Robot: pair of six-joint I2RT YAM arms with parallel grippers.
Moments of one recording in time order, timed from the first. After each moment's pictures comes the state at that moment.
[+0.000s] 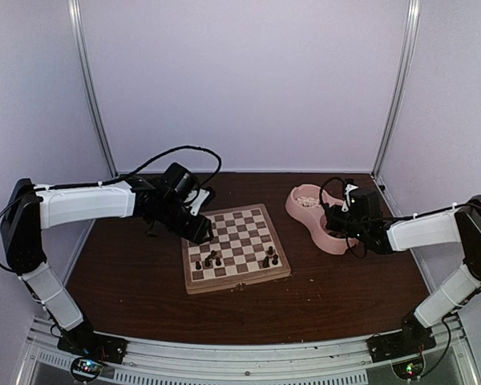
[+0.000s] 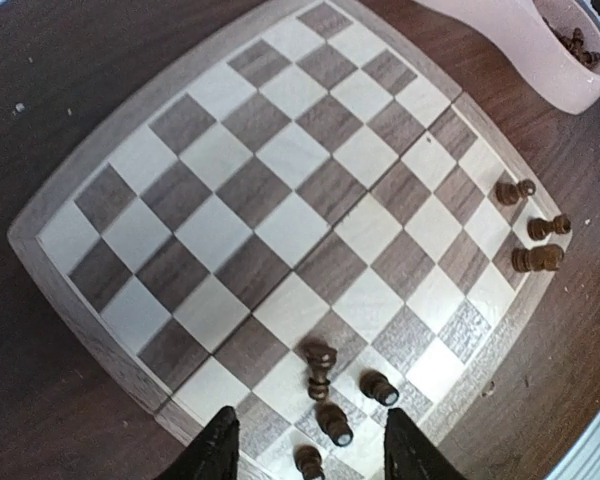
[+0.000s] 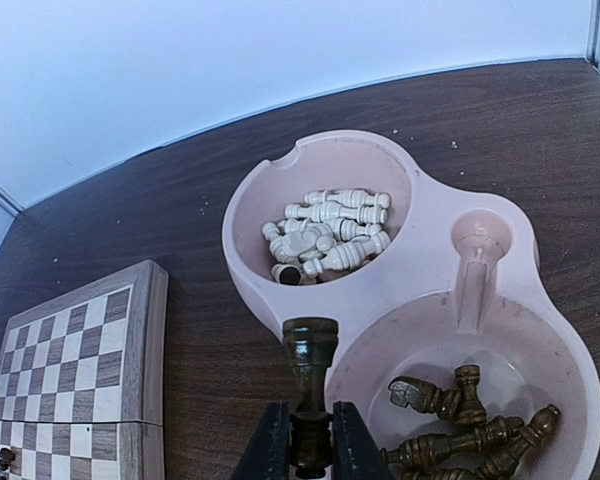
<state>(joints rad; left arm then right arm) -0.74 1.66 1.20 -0.49 0.05 -0.21 0.44 1.49 0.63 0.40 0.17 0.50</state>
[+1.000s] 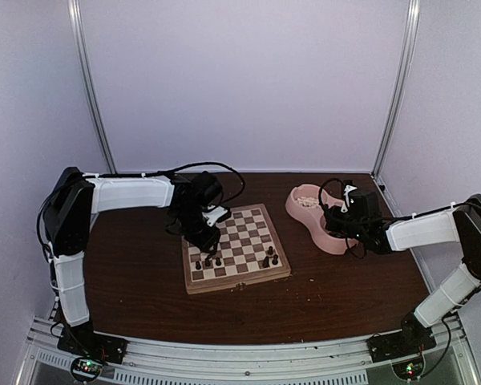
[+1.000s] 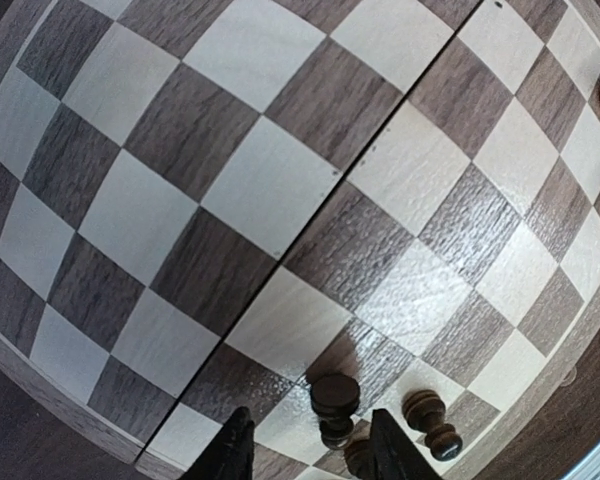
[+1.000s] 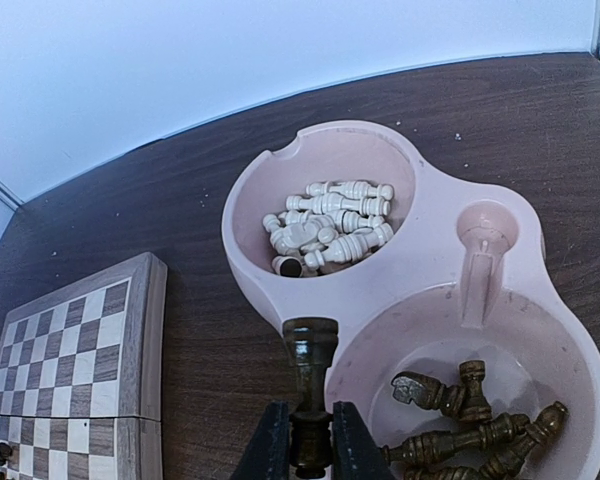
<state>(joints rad) -0.75 1.99 1.50 -0.82 0.09 -0.05 0.44 1.51 0.63 0.40 0.16 0.50</state>
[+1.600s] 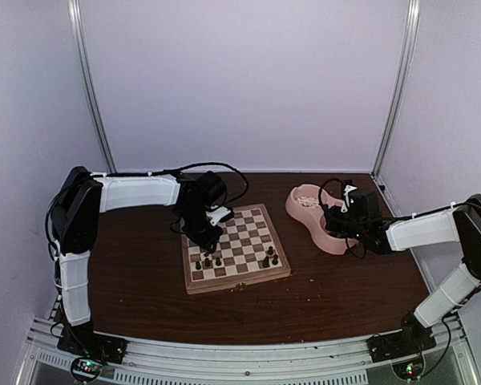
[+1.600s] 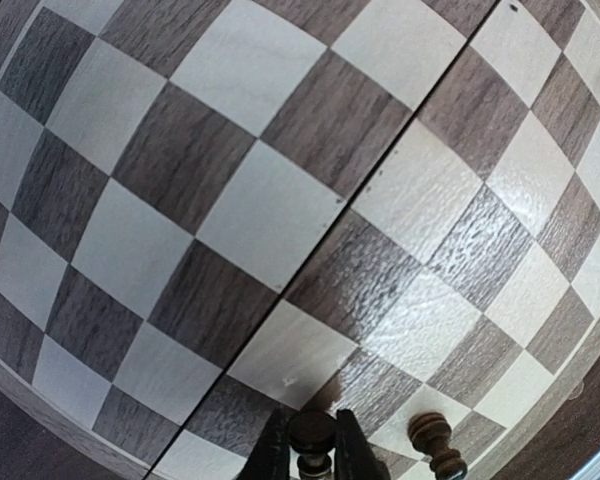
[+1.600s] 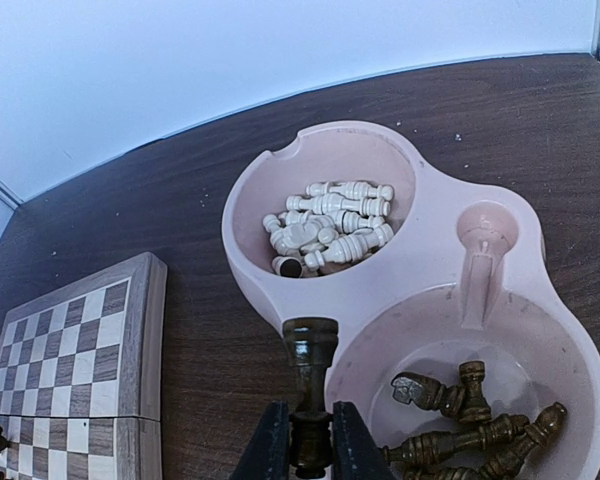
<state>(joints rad) -0.75 2.05 1.57 -0.86 0.09 -0.03 0.44 1.51 0.63 0.40 0.16 0.49</state>
